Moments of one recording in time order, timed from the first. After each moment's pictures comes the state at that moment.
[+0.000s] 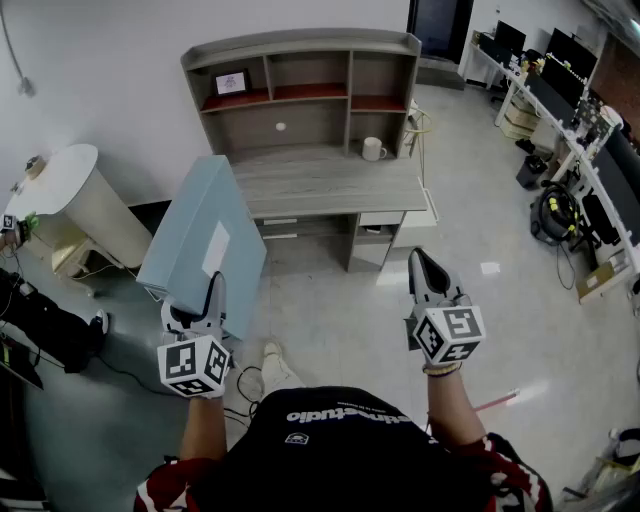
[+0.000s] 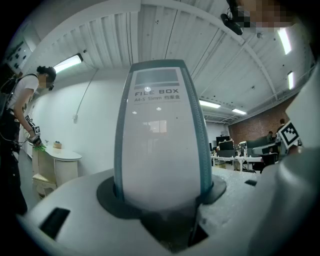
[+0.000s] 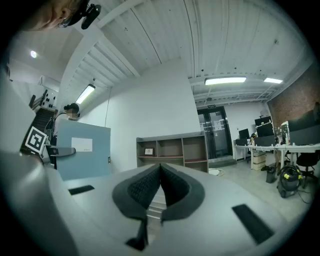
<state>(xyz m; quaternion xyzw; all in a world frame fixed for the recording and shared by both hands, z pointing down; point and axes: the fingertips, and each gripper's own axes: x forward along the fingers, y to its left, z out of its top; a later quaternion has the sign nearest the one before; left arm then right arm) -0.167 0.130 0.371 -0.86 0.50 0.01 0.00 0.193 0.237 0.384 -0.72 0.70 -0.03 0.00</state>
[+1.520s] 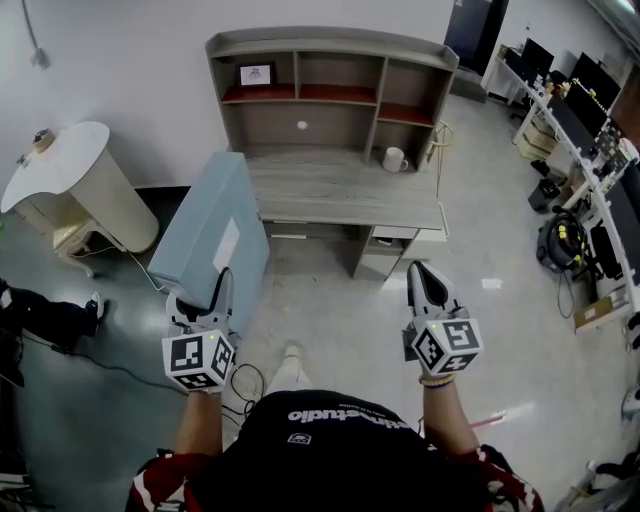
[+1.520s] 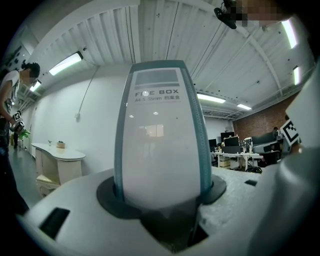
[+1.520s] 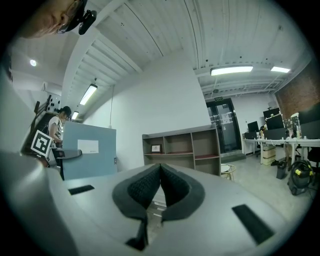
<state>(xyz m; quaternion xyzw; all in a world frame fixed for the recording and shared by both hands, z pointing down) -0.175 0.075 0.377 -0.85 0.53 -0.01 0.00 0.174 0.167 0.391 -0.68 0.73 -0.06 0.00</state>
